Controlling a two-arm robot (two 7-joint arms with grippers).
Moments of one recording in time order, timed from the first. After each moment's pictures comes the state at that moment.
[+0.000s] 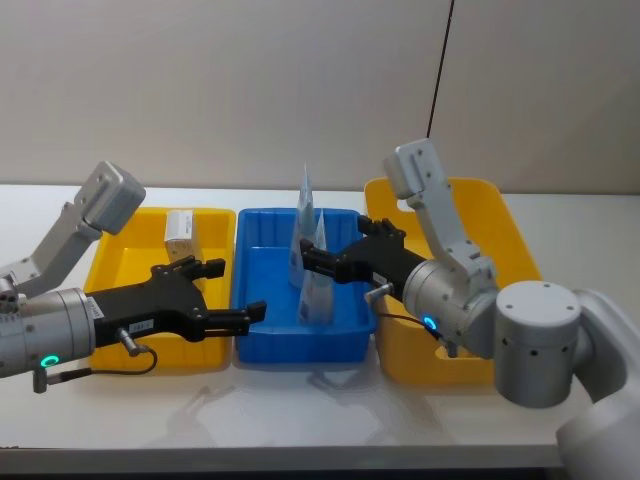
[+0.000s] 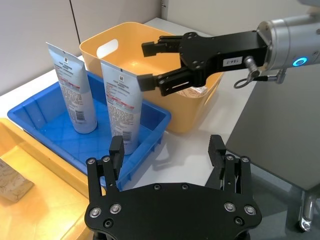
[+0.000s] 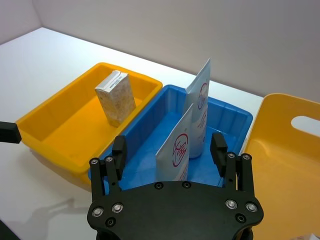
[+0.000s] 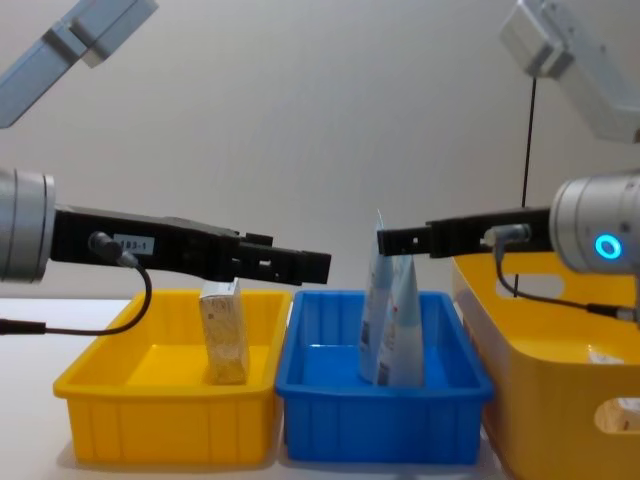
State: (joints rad) left arm -0.45 0.57 0.49 -1.58 -0.59 0.35 -0.68; right arm 0.41 0.26 -0.45 -1.54 0.34 0.47 0.14
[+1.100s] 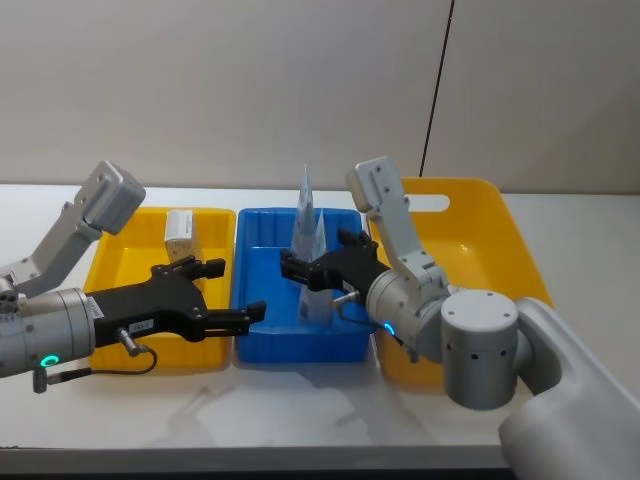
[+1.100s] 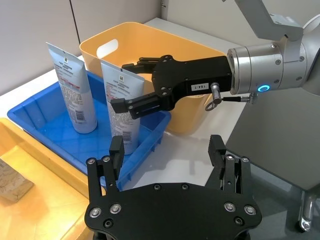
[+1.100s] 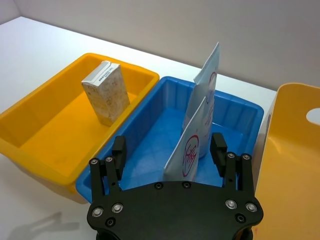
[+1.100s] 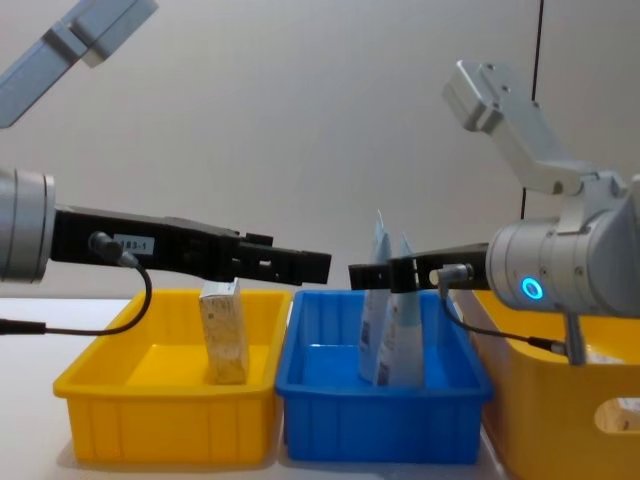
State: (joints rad) left arm -0.45 0.57 0.49 -1.58 -0.59 0.35 -0.68; right arm 0.46 0.16 -0.48 -1.36 0.27 0.41 0.09
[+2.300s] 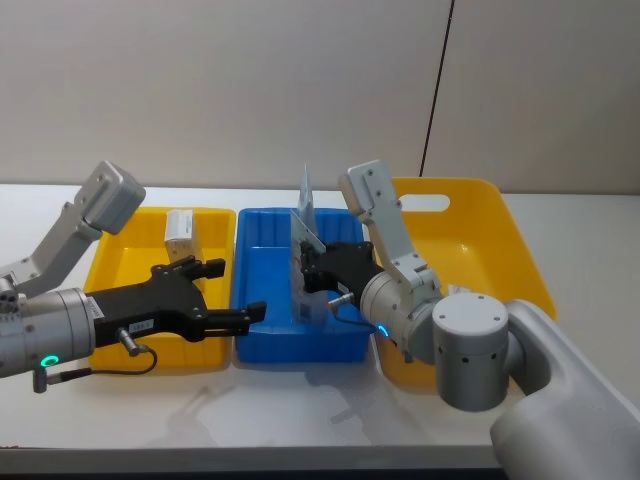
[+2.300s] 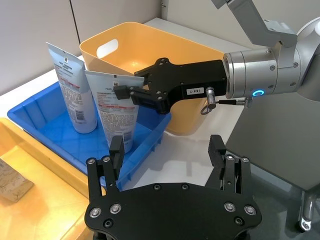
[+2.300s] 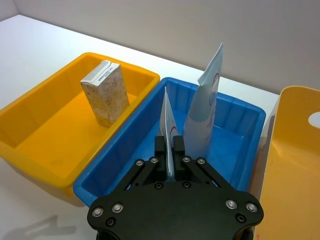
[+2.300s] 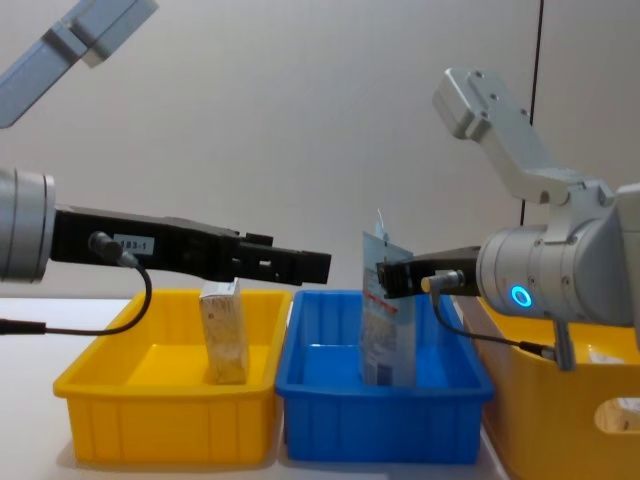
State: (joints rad) left arm -0.45 0.57 0.49 -1.58 -0.59 0.35 -0.68; right arm 0.47 0.14 -0.49 -1.33 0.25 0.38 0.09
